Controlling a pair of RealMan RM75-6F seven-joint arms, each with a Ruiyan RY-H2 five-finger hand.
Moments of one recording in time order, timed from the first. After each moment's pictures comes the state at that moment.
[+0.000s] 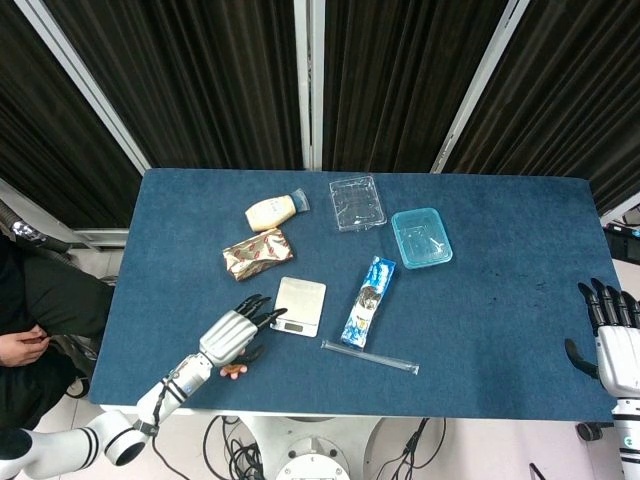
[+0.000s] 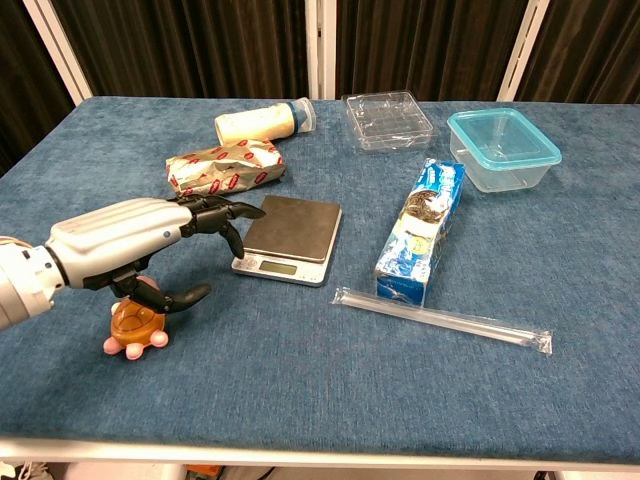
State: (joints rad) left arm -0.60 -1.69 0.05 -1.22 1.66 1.12 -0.13; right arm 0.05 -1.11 0.08 -1.57 -1.42 1.46 -0.04
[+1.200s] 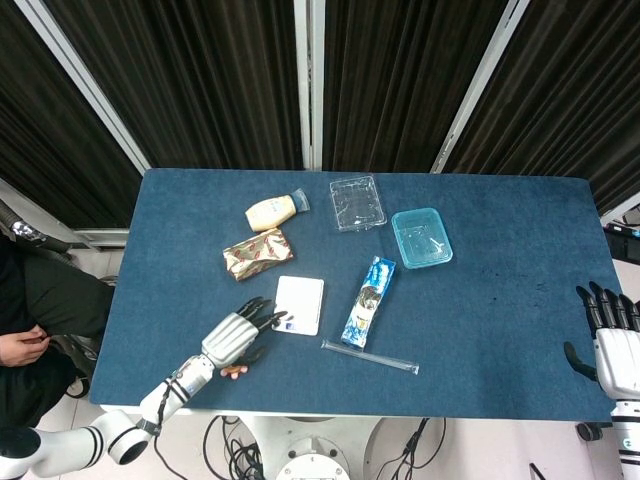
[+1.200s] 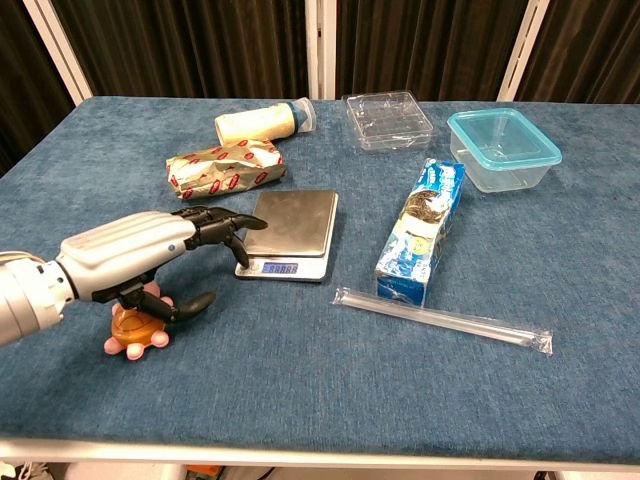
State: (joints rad) left arm -0.61 -1.73 0.08 -1.17 1.63 1.06 -0.15; right arm 0.04 -1.11 0.07 -1.56 -1.42 1.45 -0.04
